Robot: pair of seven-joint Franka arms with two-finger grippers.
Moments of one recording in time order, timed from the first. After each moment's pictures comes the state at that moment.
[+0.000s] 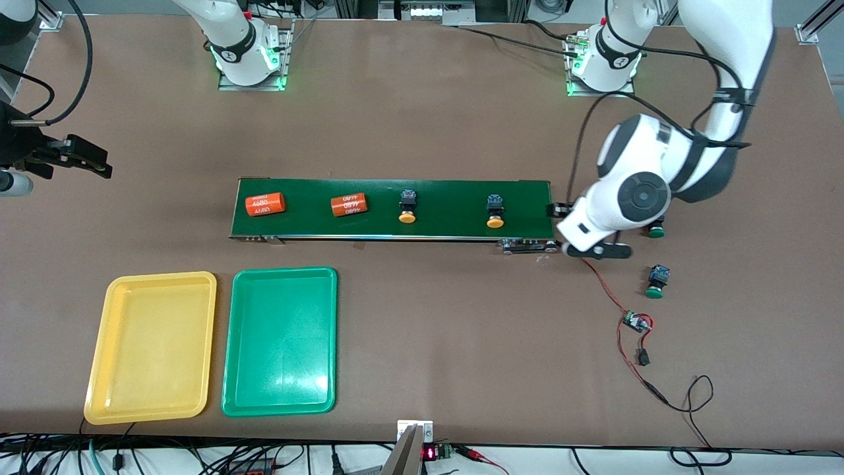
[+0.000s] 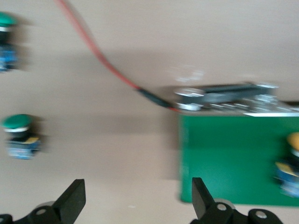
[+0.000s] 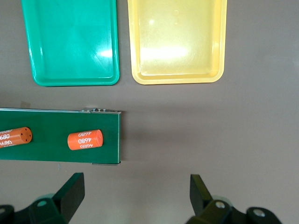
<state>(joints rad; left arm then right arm) -0.04 0.38 -0.26 -1.82 0.13 1.85 -0.34 0.11 0.09 -0.13 -1.53 -0.02 1.56 -0.05</state>
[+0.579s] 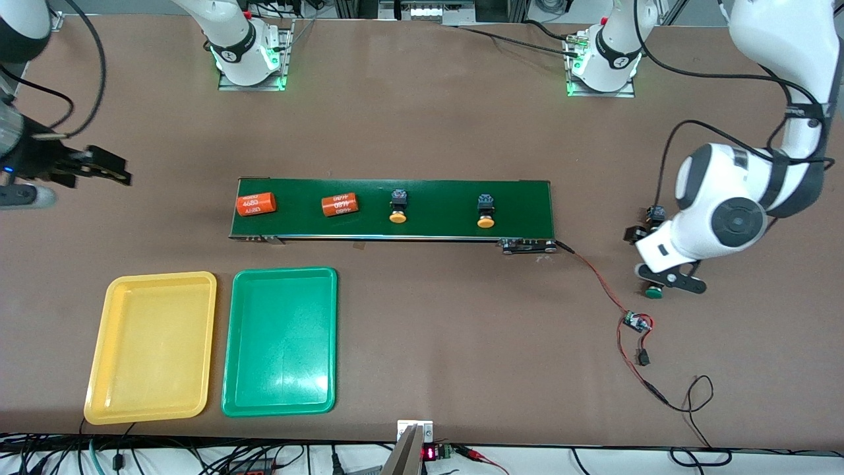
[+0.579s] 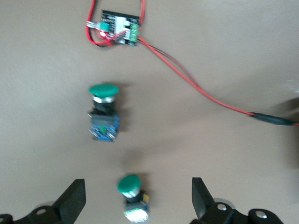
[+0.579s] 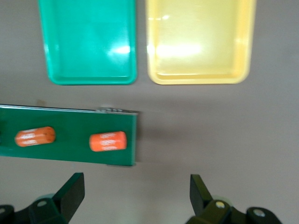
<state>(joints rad) 0.15 0.44 -0.19 -1.81 0.24 2.06 0.20 0.15 0.13 -0.12 -1.56 0.06 1.61 -0.05</state>
